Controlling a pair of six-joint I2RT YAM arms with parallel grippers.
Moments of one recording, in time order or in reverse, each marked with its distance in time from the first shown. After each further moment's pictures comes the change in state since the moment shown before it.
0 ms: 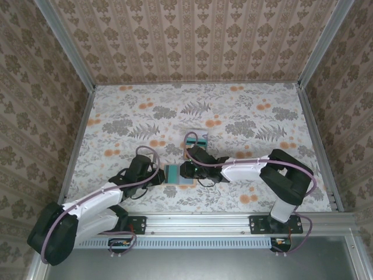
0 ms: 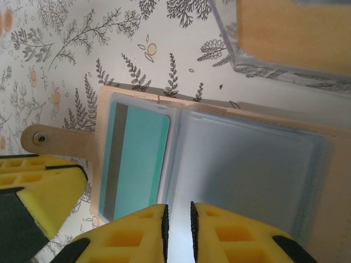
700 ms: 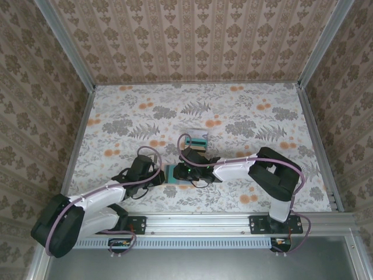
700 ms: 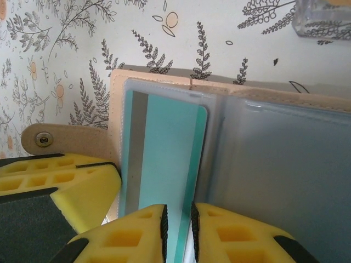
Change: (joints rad) left arm 0.006 0.083 -0.012 0.063 -0.002 -0.008; right arm 0.033 0.093 0.071 0.011 -0.029 0.079
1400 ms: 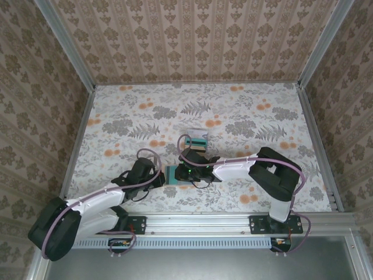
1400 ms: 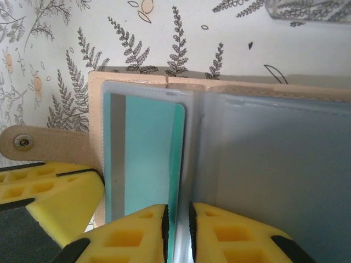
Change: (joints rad) left arm -0.054 -0.061 -0.029 -0.021 -0.039 -0.069; right arm 0.002 -0.005 0.015 -0.081 0.011 -0.006
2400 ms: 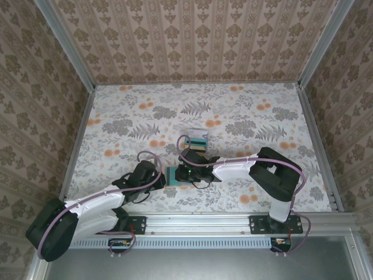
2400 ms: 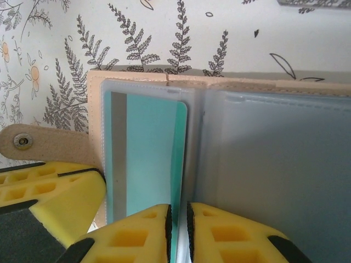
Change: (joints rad) left arm -0.058 -0.016 -0.012 0.000 -0.066 -0.048; right arm 0.003 0.001 0.005 -0.015 -0.019 -0.017
